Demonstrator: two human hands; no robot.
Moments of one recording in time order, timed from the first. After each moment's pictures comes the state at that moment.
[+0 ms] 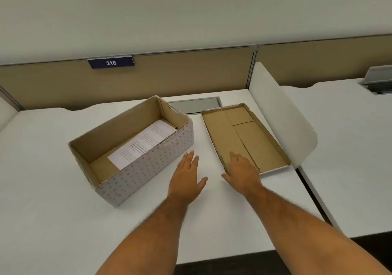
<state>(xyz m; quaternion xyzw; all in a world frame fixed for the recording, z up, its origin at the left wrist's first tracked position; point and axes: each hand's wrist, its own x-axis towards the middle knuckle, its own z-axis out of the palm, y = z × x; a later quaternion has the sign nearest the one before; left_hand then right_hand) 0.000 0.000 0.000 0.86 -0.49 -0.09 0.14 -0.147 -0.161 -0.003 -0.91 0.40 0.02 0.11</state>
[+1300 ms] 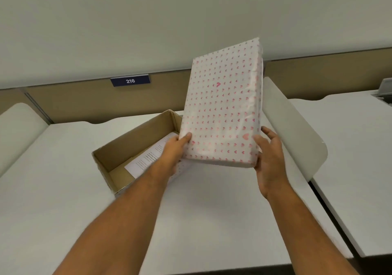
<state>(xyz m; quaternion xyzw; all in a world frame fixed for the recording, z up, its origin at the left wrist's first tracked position) 0.089 -0.017 0.122 0.71 -0.12 -0.36 0.59 -0.164 -0.123 0.148 -0.46 0.30 -0.42 0.72</state>
